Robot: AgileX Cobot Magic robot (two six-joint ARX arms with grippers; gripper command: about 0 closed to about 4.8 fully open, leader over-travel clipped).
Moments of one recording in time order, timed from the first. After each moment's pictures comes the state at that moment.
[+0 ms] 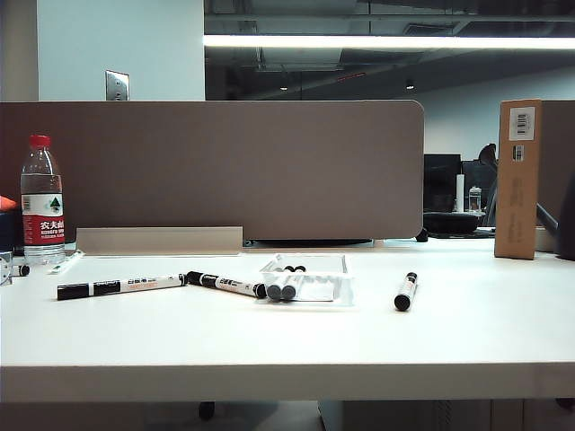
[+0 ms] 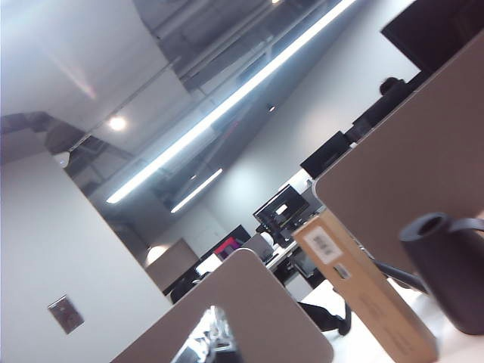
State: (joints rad) left arm 0.06 0.11 0.16 0.20 0.13 -0.50; right arm -0.02 0.05 0.23 0.34 0.25 0.68
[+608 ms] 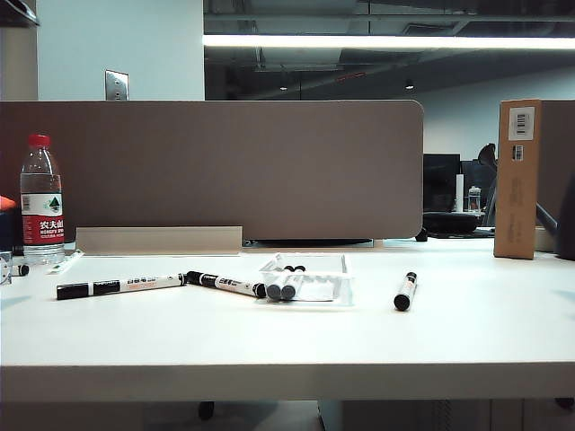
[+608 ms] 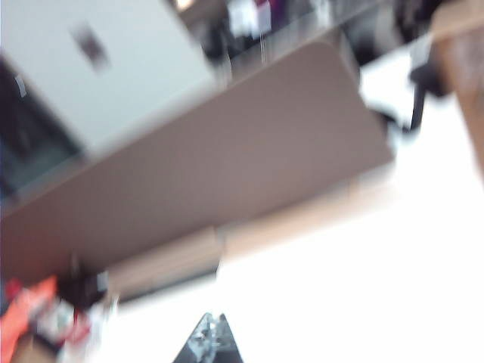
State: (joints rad) left arm 0.05 0.96 0.71 0.21 0.40 -0.42; right arm 0.02 1.01 0.92 0.08 -0.25 0.57
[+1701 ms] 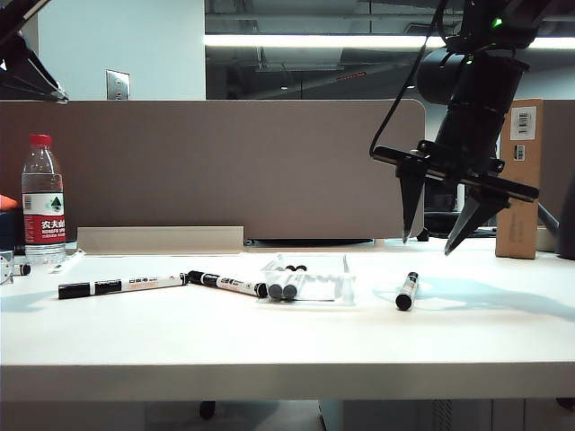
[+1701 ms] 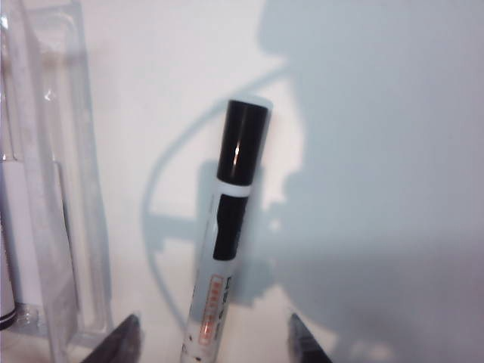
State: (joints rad) left arm 0.05 1.18 0.78 0.15 0.43 -0.47; right arm 0.27 1.92 1.54 -0.82 -0.19 0.45
